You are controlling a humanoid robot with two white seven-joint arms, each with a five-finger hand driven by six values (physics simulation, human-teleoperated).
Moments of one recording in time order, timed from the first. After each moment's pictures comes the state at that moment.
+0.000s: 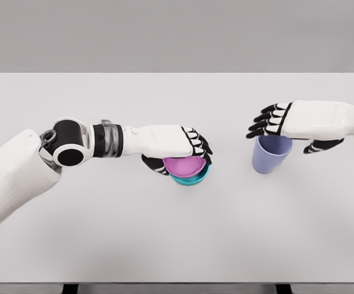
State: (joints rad) left arm -0.73 0.49 -0.86 -1.59 -0.42 -0.42 -0.61; right arm -0.74 -1.09 0.73 -1.72 0.19 -0.61 0.61
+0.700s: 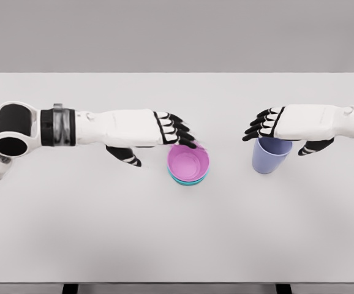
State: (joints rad) left arm -0.75 0.71 -0.75 -1.72 -0.20 -0.55 -0.61; right arm -0.80 -1.04 0.83 -1.65 0.21 -0.61 0.61
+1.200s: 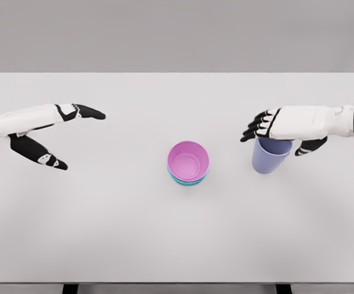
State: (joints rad) left arm -0.54 1.03 -0.63 -1.57 0.36 -0.61 -0.61; right arm -0.85 -1.00 0.90 -1.58 0.24 -0.61 0.61
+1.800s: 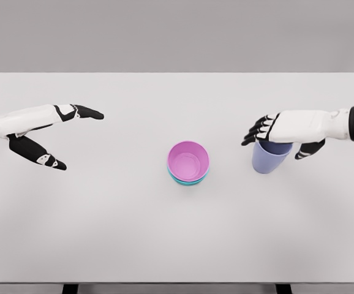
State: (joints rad) left arm -0.54 1.03 -0.63 -1.56 0.36 -0.61 -0.61; right arm -0.86 -0.98 0.94 -1.53 0.25 -0.61 0.61
